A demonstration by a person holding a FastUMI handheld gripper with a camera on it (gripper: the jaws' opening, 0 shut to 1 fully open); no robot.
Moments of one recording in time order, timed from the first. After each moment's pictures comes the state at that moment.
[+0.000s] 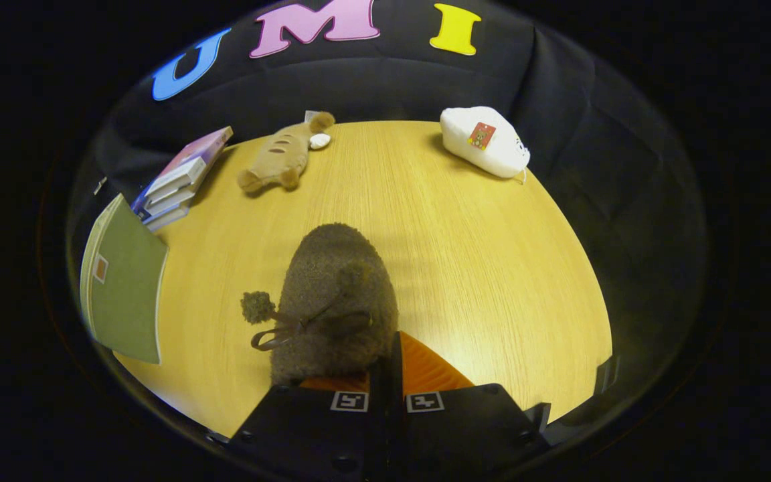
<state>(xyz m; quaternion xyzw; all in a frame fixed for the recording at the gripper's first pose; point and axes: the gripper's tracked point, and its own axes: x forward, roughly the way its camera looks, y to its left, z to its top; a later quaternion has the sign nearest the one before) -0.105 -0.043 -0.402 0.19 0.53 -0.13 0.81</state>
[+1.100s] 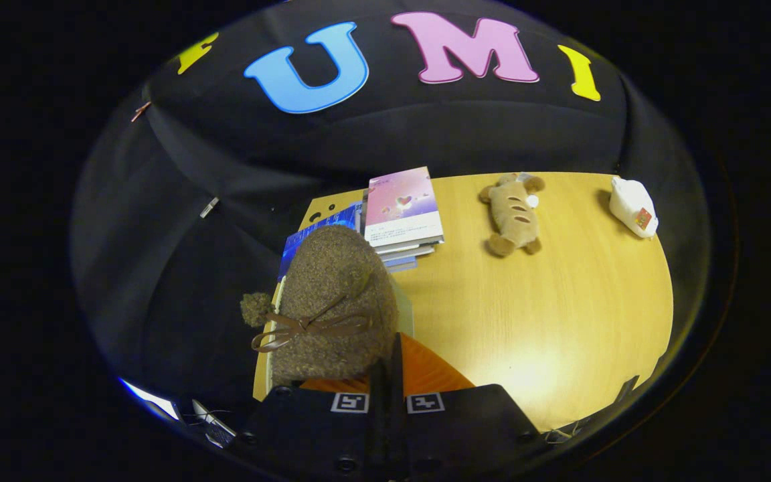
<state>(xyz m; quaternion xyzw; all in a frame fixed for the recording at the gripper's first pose) 0.076 0.256 -0.185 0.29 0.50 0.04 0.81</state>
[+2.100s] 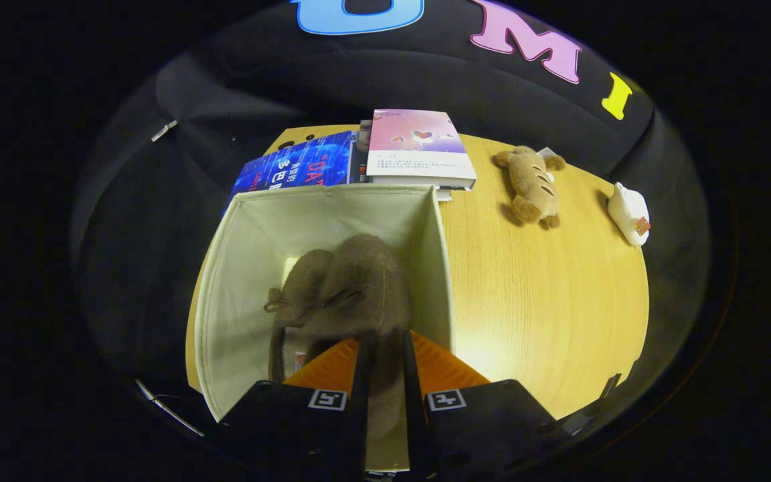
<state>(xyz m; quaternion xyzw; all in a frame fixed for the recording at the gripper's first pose) 0.069 0.337 -0.275 0.16 0.58 0.00 0.80</state>
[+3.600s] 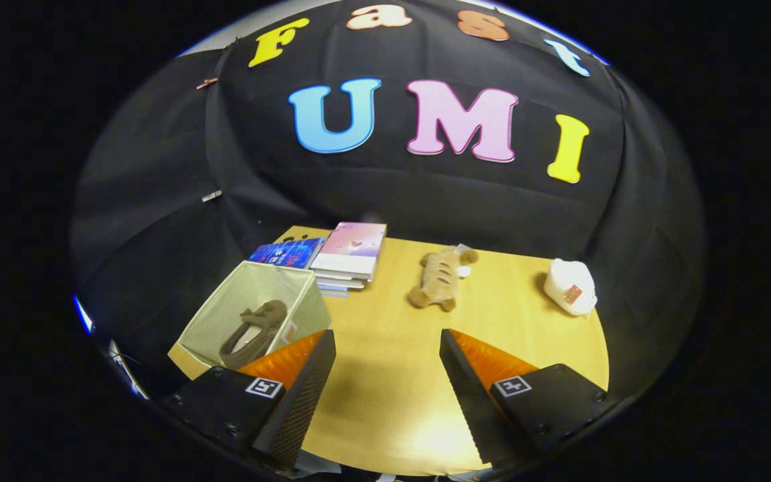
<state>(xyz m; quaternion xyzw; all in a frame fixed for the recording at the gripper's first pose) -0.013 0.068 -0.171 0.15 0.34 0.01 0.93</state>
